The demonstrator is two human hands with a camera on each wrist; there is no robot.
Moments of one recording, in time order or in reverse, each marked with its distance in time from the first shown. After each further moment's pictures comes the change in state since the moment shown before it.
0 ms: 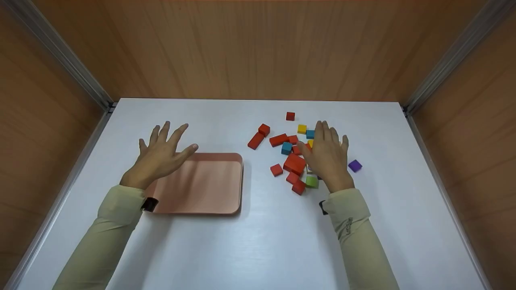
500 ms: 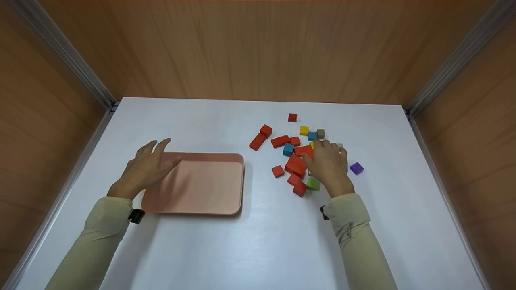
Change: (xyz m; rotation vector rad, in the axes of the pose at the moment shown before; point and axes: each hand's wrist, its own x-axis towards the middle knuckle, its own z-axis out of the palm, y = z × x) left_hand -0.020 -0.052 0.015 -0.083 -0.038 -0.075; right_hand 0.000 0.006 0.014 -0.022 -0.120 0.011
